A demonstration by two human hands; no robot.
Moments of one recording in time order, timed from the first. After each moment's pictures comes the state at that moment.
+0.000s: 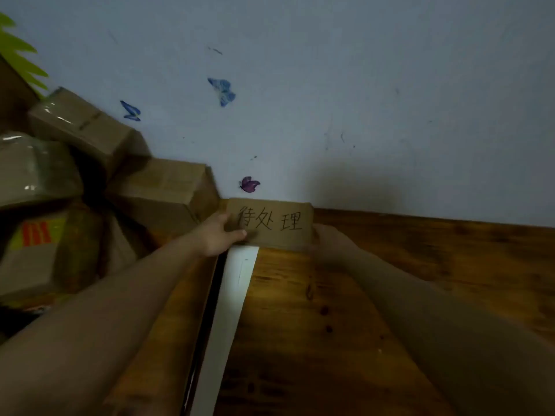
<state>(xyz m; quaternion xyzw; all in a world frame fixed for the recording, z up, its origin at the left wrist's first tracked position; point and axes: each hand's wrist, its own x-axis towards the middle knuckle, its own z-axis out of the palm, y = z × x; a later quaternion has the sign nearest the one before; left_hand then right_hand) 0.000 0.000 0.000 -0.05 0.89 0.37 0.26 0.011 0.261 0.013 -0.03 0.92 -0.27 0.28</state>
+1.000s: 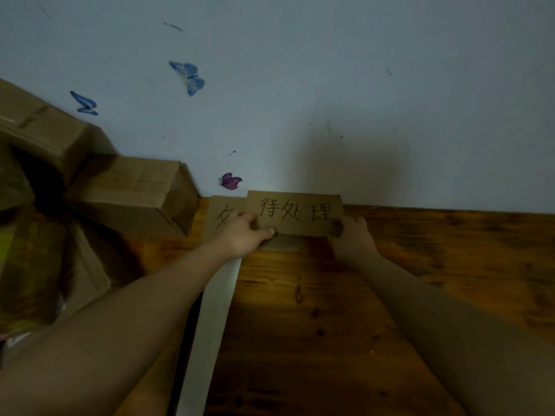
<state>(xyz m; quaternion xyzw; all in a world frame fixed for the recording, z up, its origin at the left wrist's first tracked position) -0.011 0.092 0.007 -0.07 0.90 0.35 0.24 0.004 0.314 -0.006 0.11 0.93 -0.31 0.16</state>
